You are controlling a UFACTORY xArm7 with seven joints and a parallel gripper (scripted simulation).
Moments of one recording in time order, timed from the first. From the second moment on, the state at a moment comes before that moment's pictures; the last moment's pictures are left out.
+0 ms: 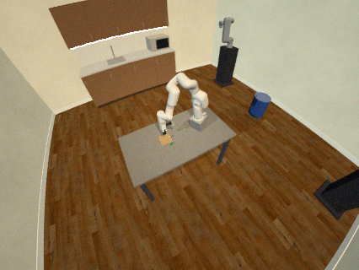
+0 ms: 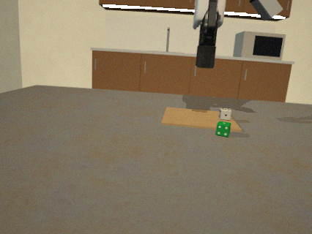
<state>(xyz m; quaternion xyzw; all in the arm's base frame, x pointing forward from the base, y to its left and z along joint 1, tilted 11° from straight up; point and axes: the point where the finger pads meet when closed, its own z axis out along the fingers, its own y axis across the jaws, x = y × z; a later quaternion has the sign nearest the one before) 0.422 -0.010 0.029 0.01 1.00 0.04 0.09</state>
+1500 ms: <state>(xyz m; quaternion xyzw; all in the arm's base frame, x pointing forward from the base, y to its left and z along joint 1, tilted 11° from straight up) 0.439 -0.003 -0.062 0.01 1.00 0.04 0.09</state>
